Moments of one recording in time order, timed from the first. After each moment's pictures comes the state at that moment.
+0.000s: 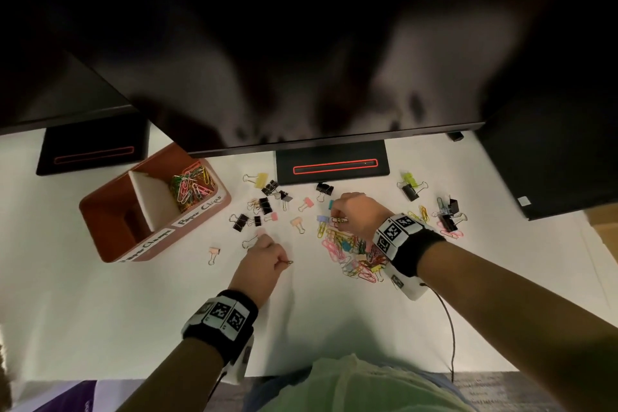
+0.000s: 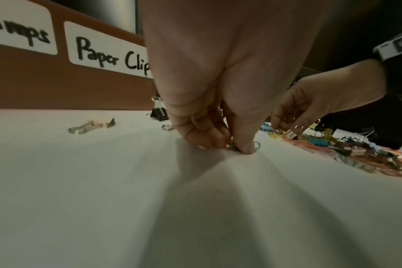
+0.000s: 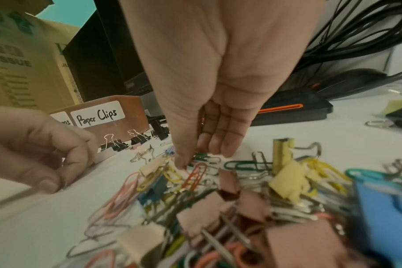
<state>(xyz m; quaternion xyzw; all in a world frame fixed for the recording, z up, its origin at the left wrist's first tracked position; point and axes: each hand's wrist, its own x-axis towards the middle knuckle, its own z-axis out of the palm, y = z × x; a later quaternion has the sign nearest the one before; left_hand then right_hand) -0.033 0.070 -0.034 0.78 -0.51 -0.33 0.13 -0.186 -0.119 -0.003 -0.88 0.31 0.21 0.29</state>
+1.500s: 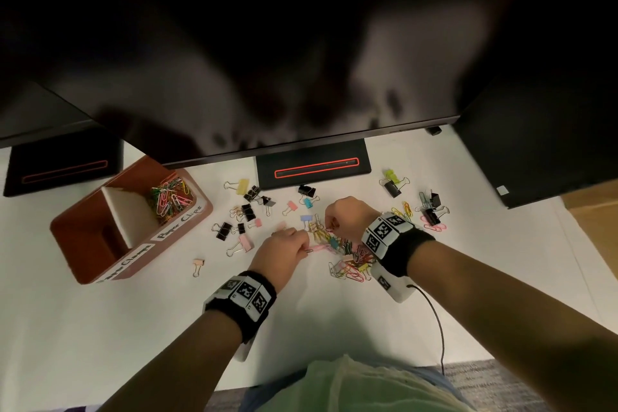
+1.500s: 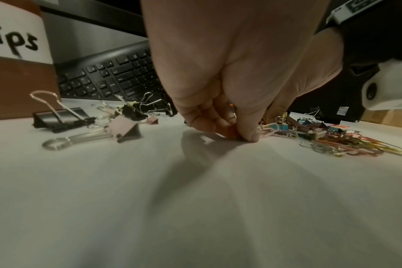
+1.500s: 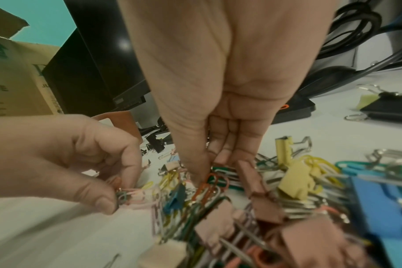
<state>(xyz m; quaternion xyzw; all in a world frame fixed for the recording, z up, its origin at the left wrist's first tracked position) -0.063 0.016 -0.035 0.71 -0.62 -0.31 0.09 -0.195 -0.119 -0.001 -0.85 0.35 0.23 0.33</state>
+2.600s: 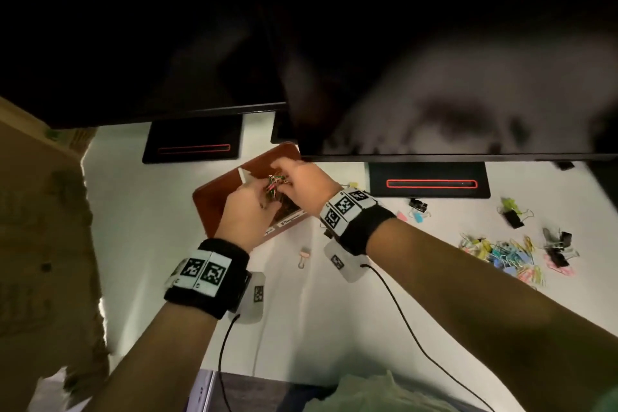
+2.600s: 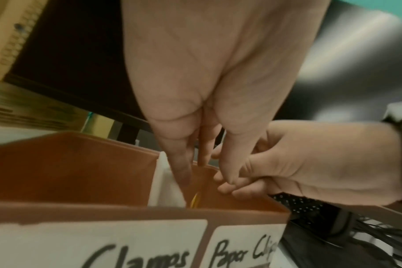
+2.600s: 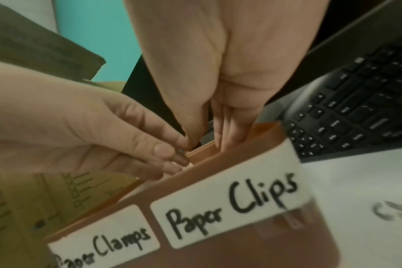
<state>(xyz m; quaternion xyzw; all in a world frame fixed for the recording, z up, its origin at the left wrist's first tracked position) 0.136 0.080 0.065 0.87 -0.37 -0.24 0.23 0.057 -0.037 0.058 -0.88 0.26 0.03 0.39</state>
